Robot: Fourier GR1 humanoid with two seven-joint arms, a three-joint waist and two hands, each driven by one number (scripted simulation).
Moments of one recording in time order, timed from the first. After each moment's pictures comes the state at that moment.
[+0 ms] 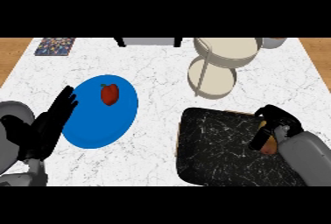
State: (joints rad) left arm -0.05 0.29 0.01 -1.56 0.18 -0.01 0.19; right arm -0.41 -0.54 0.44 -1.28 0.25 0.32 1.05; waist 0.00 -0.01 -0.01
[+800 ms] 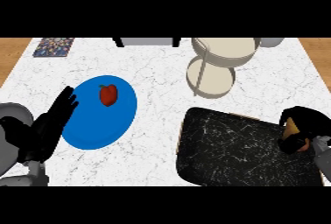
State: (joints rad) left arm -0.04 0.27 0.02 -1.61 0.16 -0.01 0.22; right arm -0.31 -0.76 0.45 -1.30 0.45 0.27 0.63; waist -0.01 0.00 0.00
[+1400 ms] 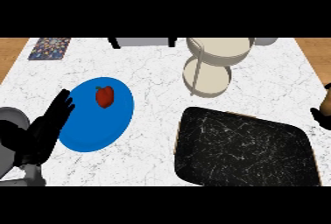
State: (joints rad) left arm -0.01 0.27 0.04 -1.60 0.17 -0.02 0.21; right arm -0.23 -0.86 0.11 -1.27 0.36 -0.23 0.01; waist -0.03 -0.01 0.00
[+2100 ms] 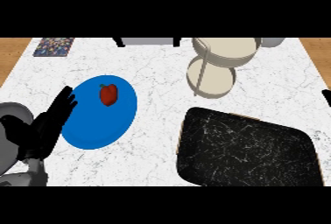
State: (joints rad) left arm -0.06 0.26 0.05 -1.55 0.15 -0.05 0.19; right arm -0.25 -0.87 -0.07 -1.63 0.12 -0.05 0.06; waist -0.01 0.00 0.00
